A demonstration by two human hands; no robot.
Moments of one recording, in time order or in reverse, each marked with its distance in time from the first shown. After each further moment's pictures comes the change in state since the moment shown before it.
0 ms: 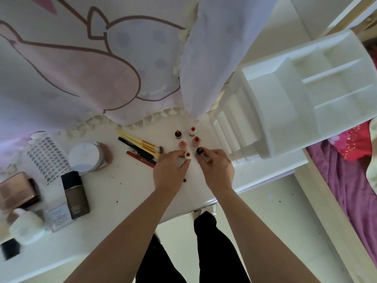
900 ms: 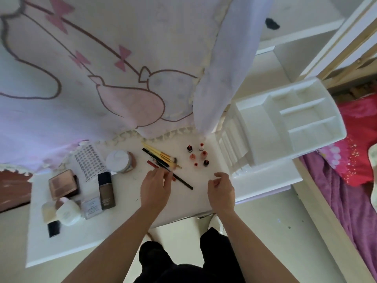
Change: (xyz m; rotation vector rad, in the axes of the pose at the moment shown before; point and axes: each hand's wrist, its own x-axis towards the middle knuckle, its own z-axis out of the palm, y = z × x) left_hand -0.053 -0.019 -0.073 0.148 0.172 0.033; right_hand -0.051 -0.012 -0.028 0.191 -0.114 0.198
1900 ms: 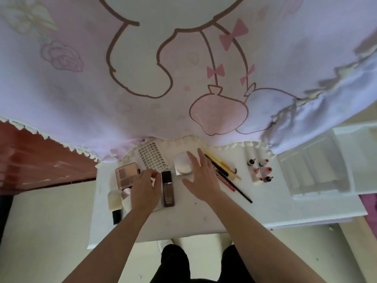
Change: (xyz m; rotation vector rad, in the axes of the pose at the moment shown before) left_hand 0.009 -0.178 -0.135 -0.085 0.178 -0.258; right_hand -0.059 -0.166 0.175 -0.575 -0.369 -0.698
